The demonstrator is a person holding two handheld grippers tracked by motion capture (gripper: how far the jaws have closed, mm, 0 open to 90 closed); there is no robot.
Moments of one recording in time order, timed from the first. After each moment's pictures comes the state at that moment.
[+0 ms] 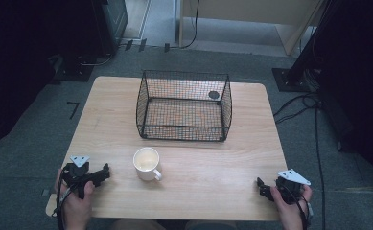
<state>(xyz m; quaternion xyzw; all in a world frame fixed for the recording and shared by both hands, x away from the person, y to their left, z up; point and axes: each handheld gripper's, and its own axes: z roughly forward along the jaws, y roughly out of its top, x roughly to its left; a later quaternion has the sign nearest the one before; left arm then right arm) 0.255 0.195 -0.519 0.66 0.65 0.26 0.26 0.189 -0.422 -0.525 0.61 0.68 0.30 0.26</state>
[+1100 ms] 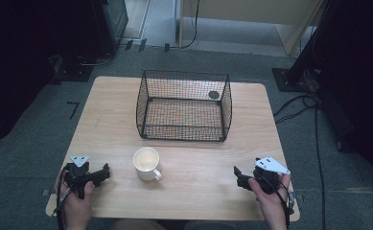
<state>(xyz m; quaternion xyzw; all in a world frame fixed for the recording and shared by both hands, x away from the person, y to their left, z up) 0.255 0.195 -0.519 0.66 0.65 0.26 0.26 0.206 -0.338 -0.461 0.54 0.71 0.37 0.26</state>
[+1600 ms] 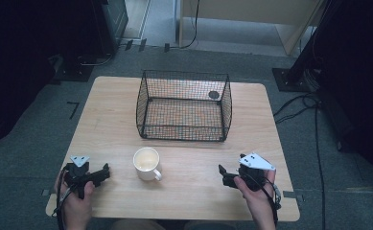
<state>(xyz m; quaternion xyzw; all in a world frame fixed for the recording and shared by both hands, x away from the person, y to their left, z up) 0.255 0.195 -0.519 0.66 0.65 0.26 0.26 0.213 -0.298 -0.449 0.50 0.73 0.39 0.25</state>
